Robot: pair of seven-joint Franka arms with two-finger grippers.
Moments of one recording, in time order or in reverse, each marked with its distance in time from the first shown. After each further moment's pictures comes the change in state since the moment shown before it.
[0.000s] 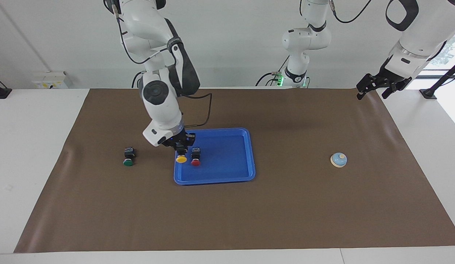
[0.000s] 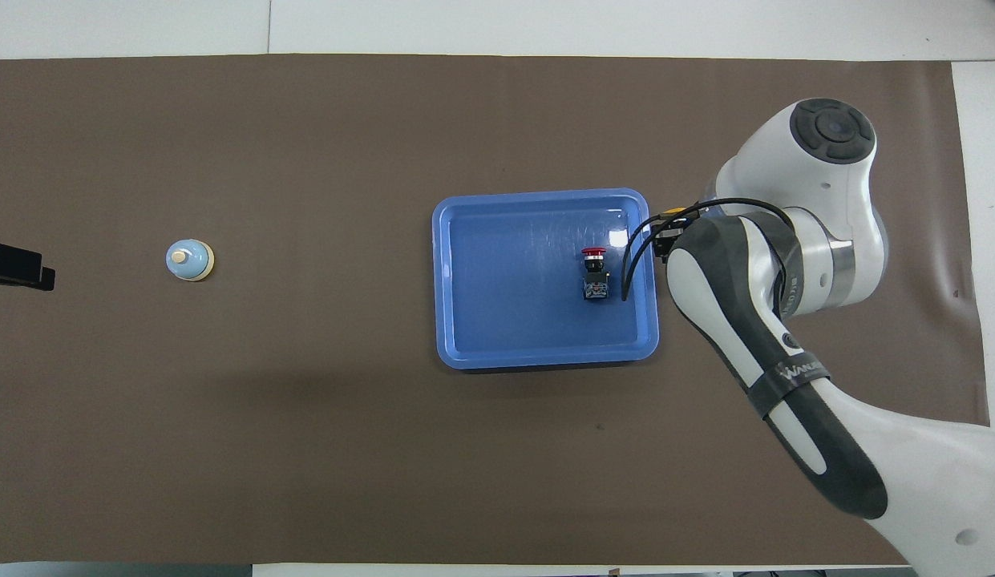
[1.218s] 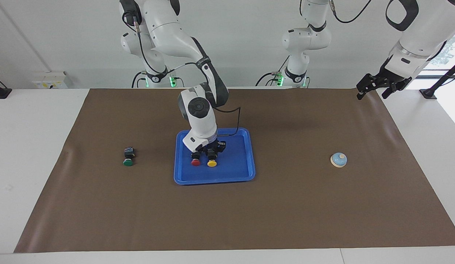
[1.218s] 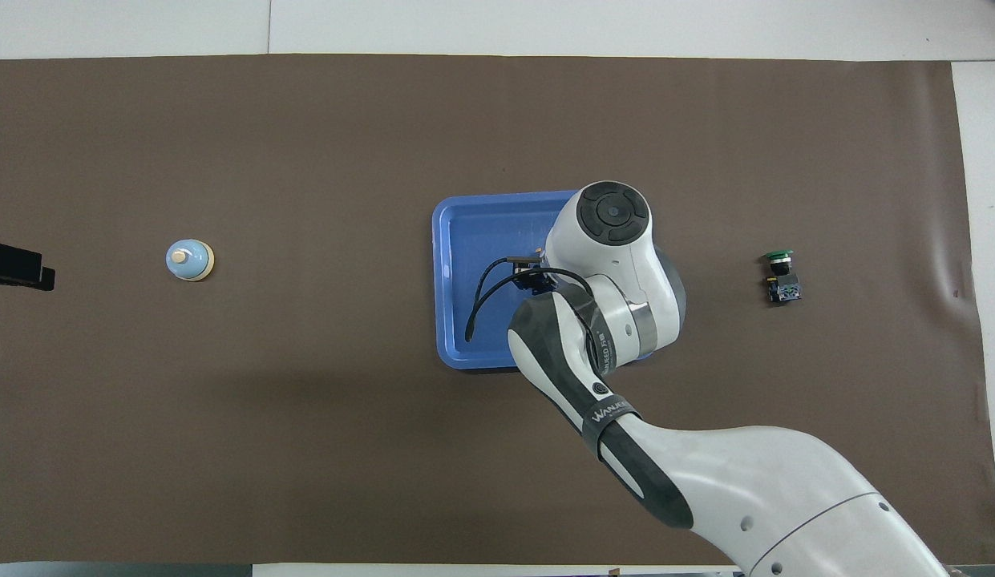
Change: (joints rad) left arm 0.000 0.000 0.000 0.000 0.000 0.000 0.000; right arm 0.102 0.128 -0.003 -0.077 0.090 0.215 0.089
